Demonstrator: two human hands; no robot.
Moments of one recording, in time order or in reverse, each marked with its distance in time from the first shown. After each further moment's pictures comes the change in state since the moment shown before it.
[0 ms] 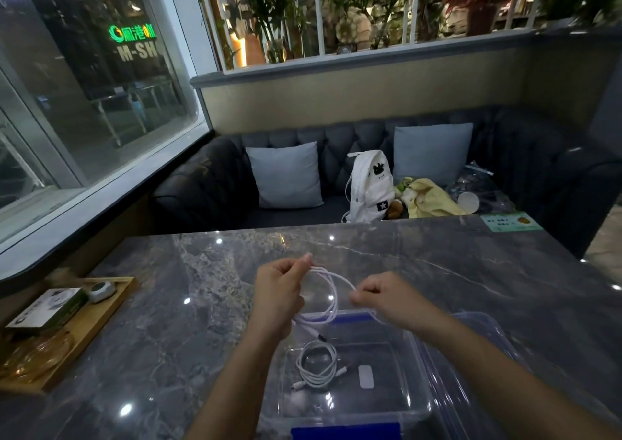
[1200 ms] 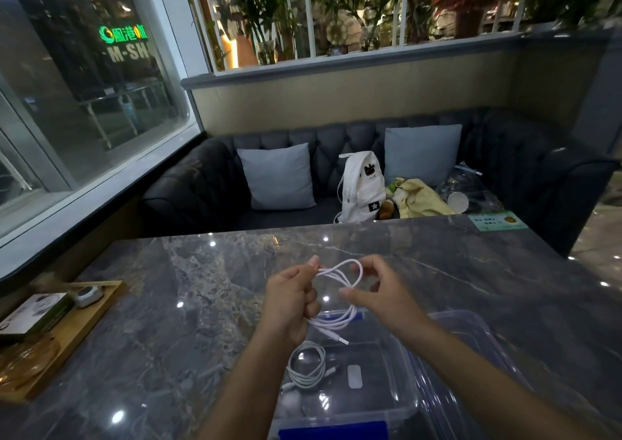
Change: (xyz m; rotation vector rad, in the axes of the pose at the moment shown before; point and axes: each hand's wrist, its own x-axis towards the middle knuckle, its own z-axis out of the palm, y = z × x) left_hand -0.007 -0.009 0.031 -0.351 -0.117 -0.175; right_hand -0.009 0.011 0.007 0.323 0.262 -0.078
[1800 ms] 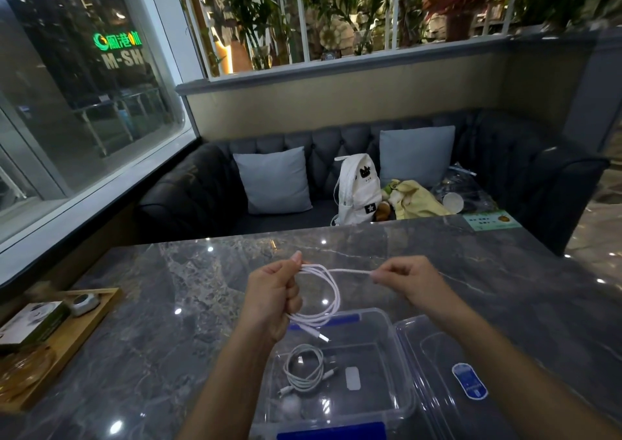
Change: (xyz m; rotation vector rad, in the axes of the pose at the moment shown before) left_hand 0.004 0.017 -0.015 0.049 -0.025 0.049; right_hand 0.009 0.008 -0.051 0.029 -0.024 -0.073
